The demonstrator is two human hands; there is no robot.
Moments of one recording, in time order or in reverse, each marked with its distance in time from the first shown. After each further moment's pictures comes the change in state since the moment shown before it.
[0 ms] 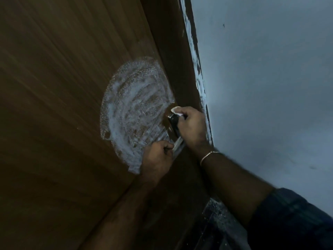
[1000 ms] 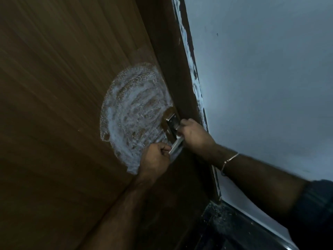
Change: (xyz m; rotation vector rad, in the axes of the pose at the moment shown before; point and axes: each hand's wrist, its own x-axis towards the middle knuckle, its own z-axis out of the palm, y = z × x) left_hand 0.001 0.006 -0.001 -0.069 0.008 -0.102; right_hand -0.004 0.015 -0.037 -0.660 -0.595 -0.495
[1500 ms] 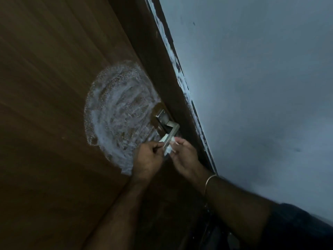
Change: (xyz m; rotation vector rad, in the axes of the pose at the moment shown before) left_hand -0.010 0.006 0.001 0.017 0.032 0.061; right_hand -0.040 -0.063 0.027 2.020 0.425 1.081
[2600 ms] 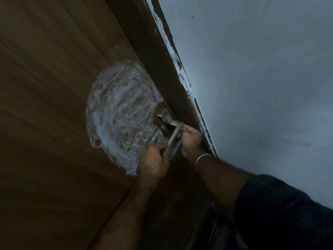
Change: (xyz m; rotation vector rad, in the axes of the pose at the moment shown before) left_hand 0.000 -0.012 0.003 0.212 -0.025 0.099; right_hand 0.086 0.007 0.006 -0.186 0.283 -0.250
